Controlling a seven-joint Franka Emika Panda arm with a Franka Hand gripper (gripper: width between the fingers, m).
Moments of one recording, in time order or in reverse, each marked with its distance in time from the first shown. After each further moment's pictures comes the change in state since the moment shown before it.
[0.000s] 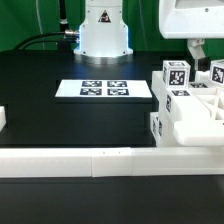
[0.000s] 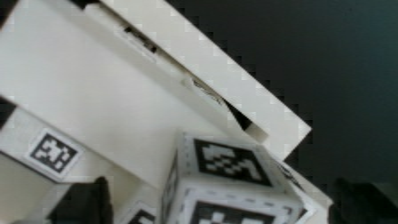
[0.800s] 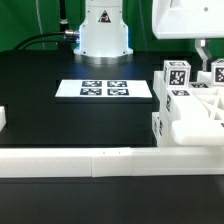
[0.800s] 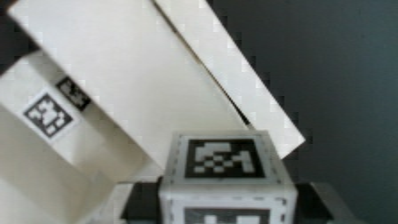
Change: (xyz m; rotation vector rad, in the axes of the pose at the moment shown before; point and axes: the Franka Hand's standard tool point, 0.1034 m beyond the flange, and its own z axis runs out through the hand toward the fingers) arm 0.001 0.001 0.000 -0.002 0.005 -0.044
